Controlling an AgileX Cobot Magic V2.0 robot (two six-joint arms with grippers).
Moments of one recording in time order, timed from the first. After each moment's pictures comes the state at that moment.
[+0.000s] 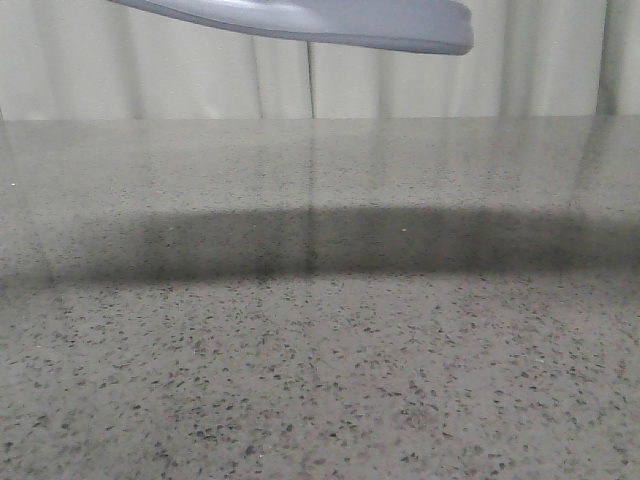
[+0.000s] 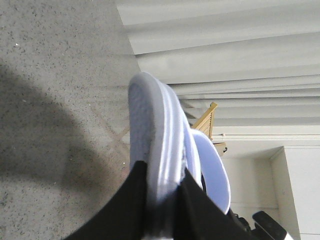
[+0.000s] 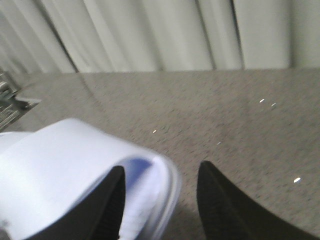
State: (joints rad) left arm -0.13 0.83 -0.49 -1.73 0.74 0.38; right arm 0.05 0.85 -0.72 1.37 0.54 -1.16
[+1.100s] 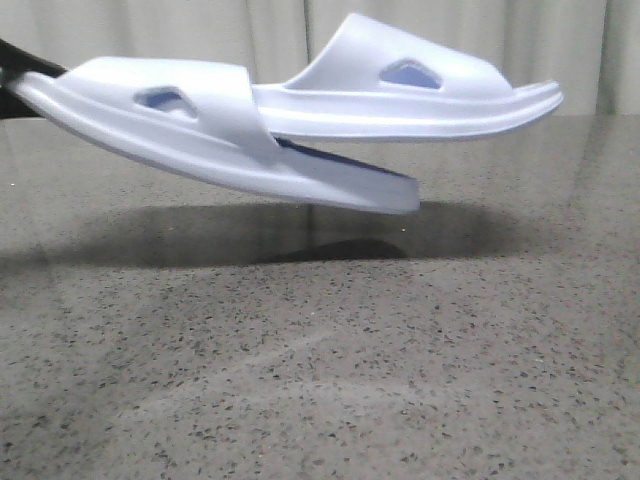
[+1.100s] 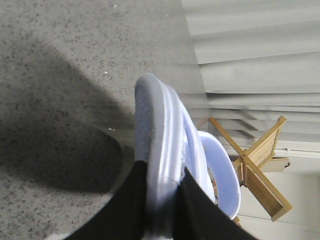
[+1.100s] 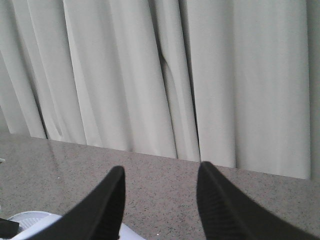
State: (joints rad) left arm -0.13 1.10 -0.49 -1.76 0.70 0.58; right arm 0.05 0.57 -0.72 1.31 0.41 -1.17
